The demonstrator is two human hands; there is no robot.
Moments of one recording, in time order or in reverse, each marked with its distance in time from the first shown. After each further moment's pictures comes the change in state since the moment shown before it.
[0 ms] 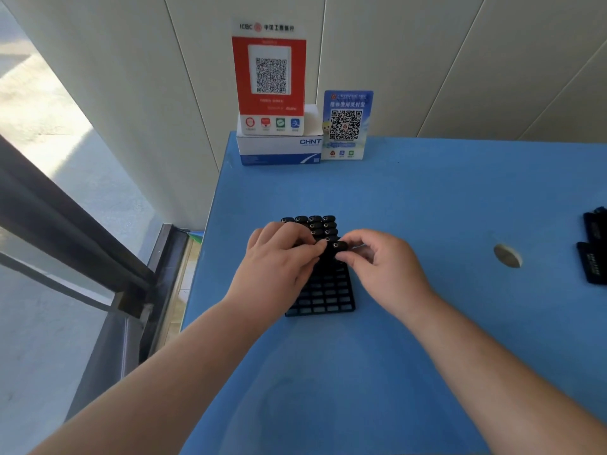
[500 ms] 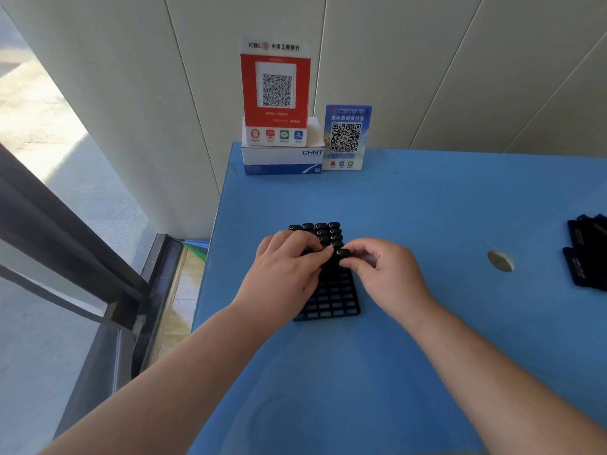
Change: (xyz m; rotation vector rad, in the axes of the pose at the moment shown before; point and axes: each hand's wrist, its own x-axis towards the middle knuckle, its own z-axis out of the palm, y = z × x) left_hand -0.004 -0.006 -0.001 -0.007 -0.037 0.053; right_hand -0.002 0.000 0.008 -0.030 0.052 0.009
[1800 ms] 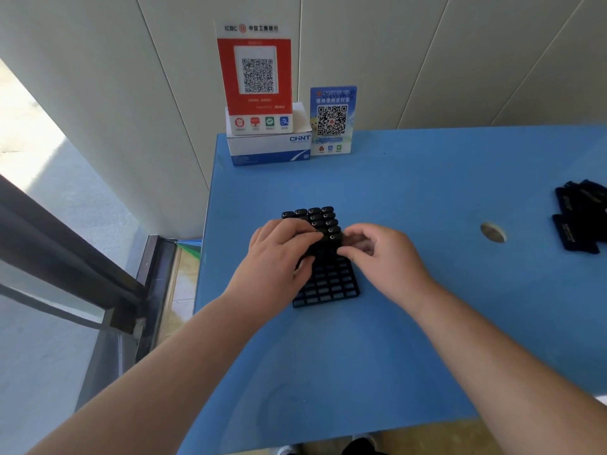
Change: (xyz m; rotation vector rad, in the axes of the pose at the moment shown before) left_hand -0.004 -0.005 -0.008 -0.112 -0.068 -0.032; right_hand -0.006 0.011 0.003 0.016 -0.009 0.073
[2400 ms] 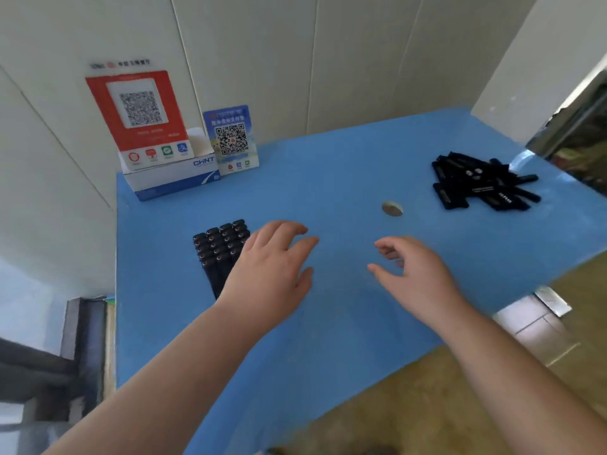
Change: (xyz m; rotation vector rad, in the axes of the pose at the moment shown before) left_hand 0.035 0.089 0.015 0.120 -0.190 0.258; right_hand -0.111 0.044 -0.098 -0.300 0.350 0.243
